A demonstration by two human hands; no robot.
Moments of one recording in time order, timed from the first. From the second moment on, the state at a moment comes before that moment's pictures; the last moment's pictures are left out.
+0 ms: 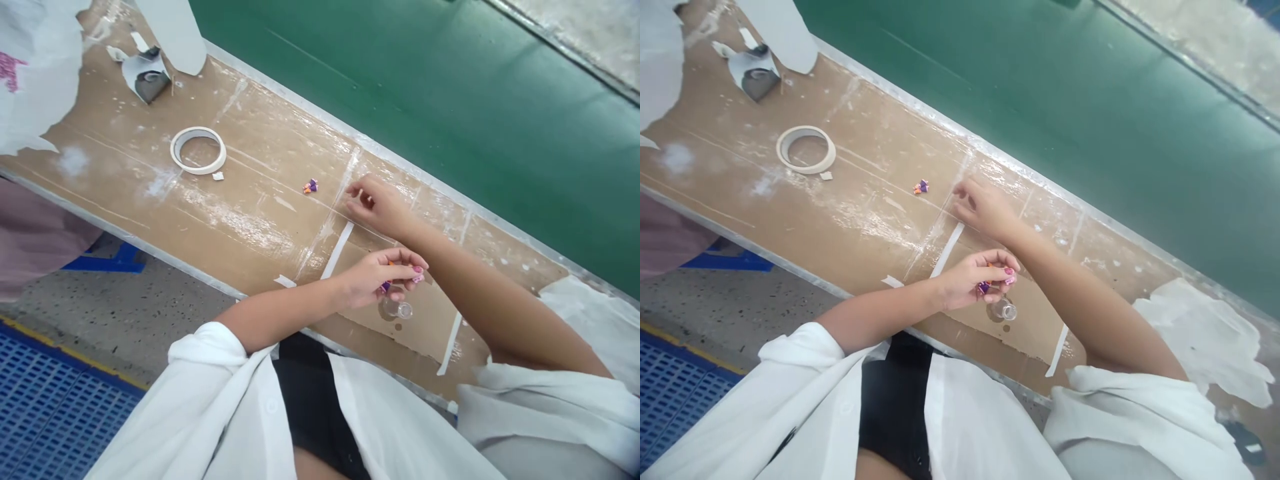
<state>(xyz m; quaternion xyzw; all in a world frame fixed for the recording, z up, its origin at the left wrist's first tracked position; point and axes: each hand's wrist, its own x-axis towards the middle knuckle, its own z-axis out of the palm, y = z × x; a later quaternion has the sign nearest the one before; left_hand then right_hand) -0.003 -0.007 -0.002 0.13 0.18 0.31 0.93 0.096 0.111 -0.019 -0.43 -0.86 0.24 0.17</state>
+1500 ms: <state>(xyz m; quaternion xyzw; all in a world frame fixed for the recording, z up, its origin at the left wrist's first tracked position) 0.012 -0.007 -0.014 0.16 0.37 0.35 0.84 0.201 0.021 -0.039 -0.58 -0.76 0.14 0.26</state>
